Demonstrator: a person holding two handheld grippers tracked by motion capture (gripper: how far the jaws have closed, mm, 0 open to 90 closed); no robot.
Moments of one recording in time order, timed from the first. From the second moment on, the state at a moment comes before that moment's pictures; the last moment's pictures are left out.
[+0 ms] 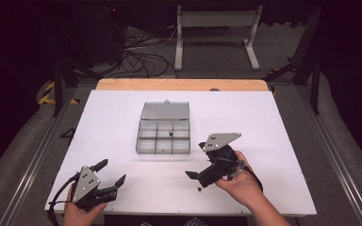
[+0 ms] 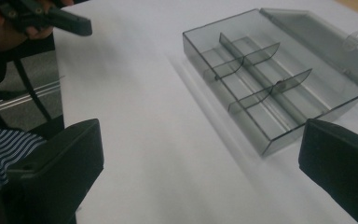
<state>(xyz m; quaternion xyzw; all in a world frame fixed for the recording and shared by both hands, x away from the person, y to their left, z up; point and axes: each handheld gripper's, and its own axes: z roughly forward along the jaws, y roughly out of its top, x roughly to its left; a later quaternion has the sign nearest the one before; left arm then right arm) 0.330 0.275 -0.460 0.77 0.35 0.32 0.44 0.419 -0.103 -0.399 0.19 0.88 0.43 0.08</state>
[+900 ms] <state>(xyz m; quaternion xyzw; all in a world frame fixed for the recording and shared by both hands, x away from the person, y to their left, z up) 0.330 0.275 -0.460 0.77 0.35 0.31 0.44 0.409 -0.083 -0.444 0.17 0.96 0.23 0.04</state>
